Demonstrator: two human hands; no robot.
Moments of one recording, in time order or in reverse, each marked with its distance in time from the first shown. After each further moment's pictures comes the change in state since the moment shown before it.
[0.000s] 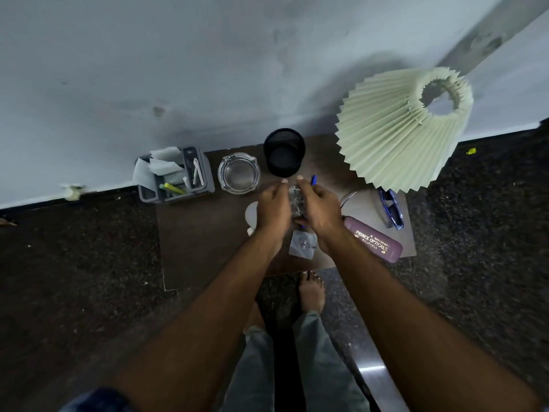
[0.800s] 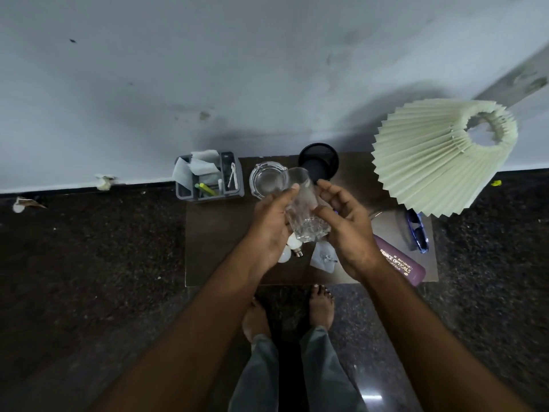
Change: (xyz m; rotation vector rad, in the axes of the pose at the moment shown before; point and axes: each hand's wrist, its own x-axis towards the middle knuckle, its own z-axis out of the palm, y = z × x) left_hand -0.021 0.023 -0.067 -0.464 -0.200 -0.064; right_hand -0.045 -0.015 0.000 0.172 -0.299 -0.305
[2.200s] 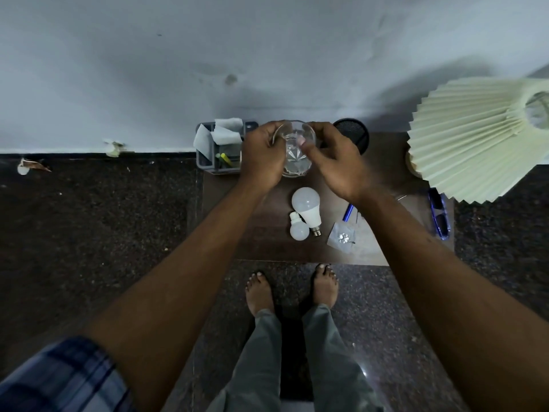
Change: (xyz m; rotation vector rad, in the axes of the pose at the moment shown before) left_hand 0.058 0.046 -0.050 0.588 0.126 0.603; right_hand 0.058 -0.025 0.056 -0.736 -0.178 -0.279
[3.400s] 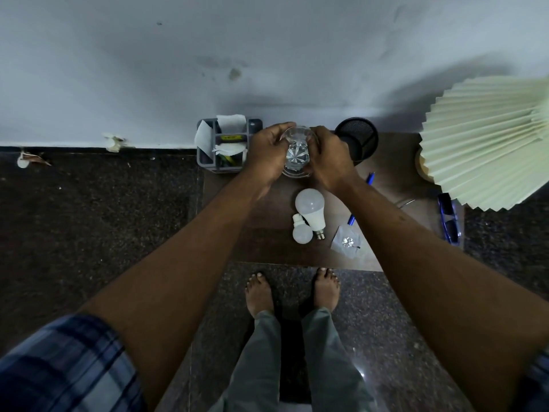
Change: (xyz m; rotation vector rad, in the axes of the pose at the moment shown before) left_hand 0.027 -0.032 0.009 -0.092 -0.072 -0.229; right_hand 0.043 0.030 0.032 -0.254 0.063 0.071
